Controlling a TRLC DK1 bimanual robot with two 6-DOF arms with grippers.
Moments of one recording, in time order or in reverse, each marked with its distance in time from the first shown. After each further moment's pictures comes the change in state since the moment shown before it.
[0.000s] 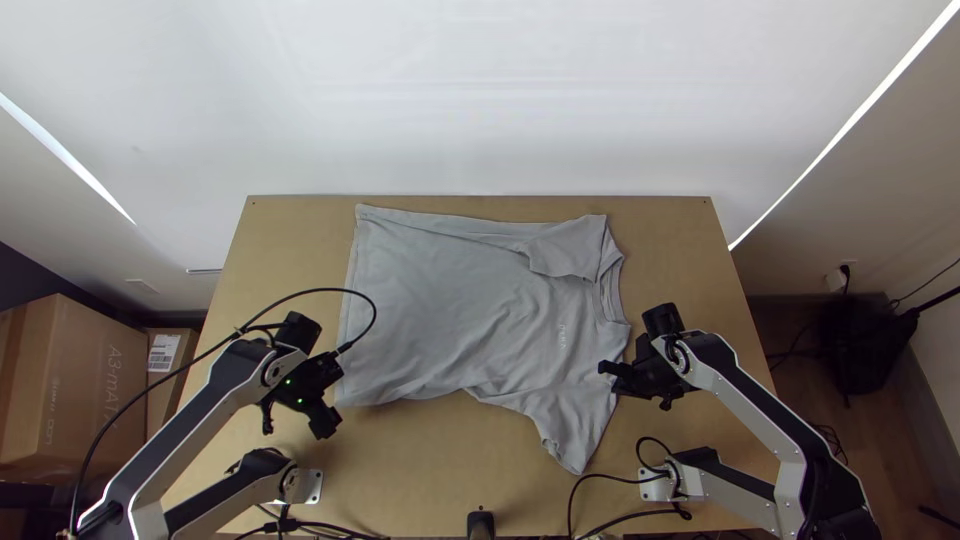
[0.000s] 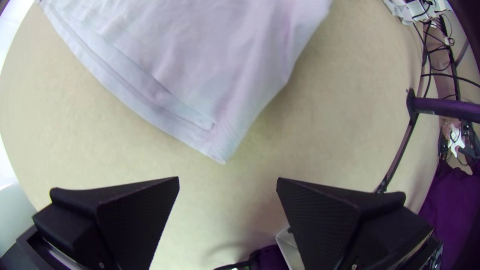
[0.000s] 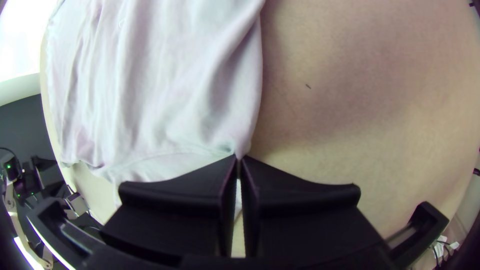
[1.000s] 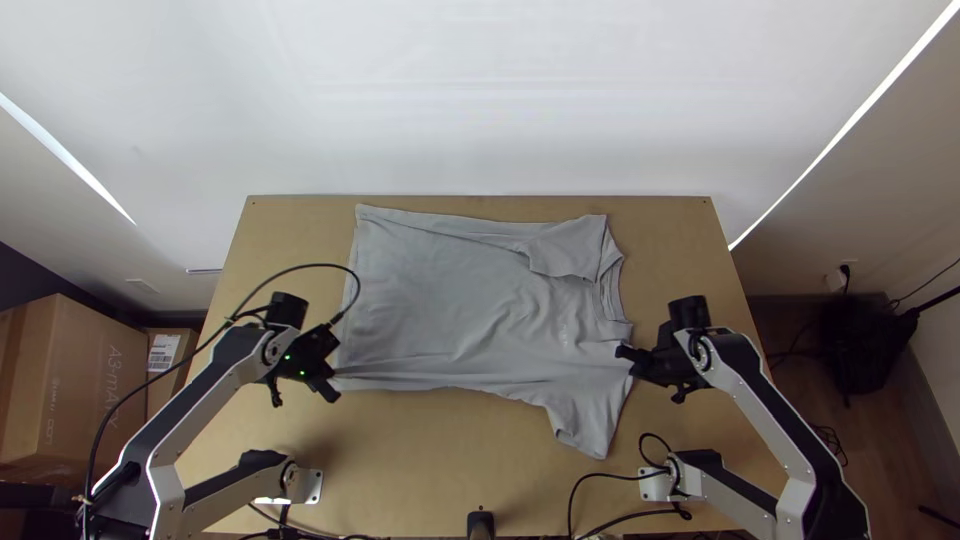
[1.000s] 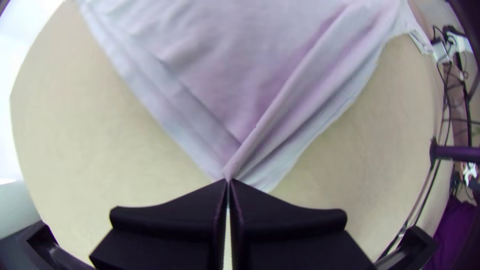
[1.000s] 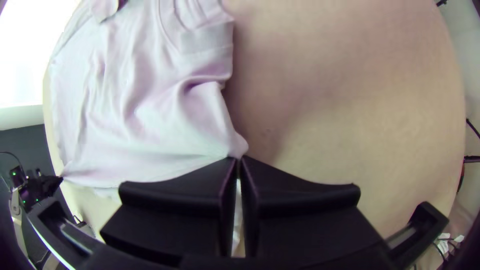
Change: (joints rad) left arm 0.182 0.118 0.002 0.299 0.032 0.074; right arm -0.145 -0.080 0.051 -0.002 0.075 -0.031
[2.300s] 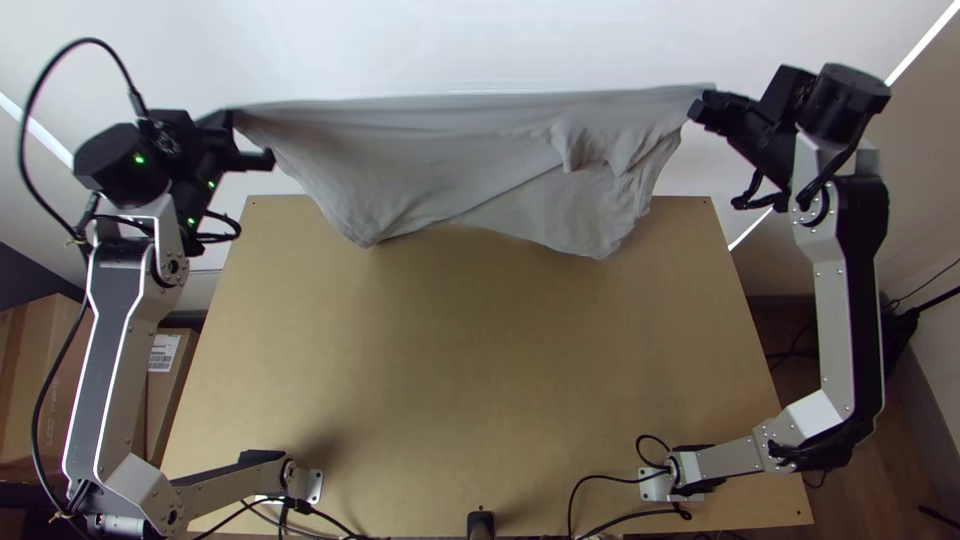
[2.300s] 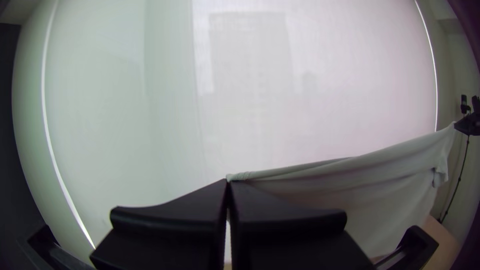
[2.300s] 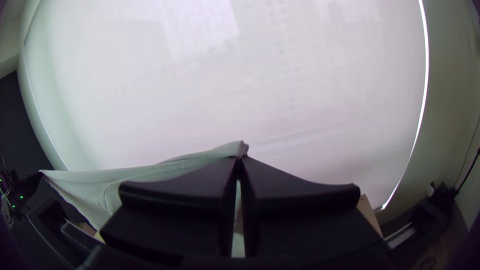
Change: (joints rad) left arm 0.082 0.112 0.928 0.585 -0.188 -0.531; right arm -0.012 0.436 1.402 0.206 0.078 -0.134
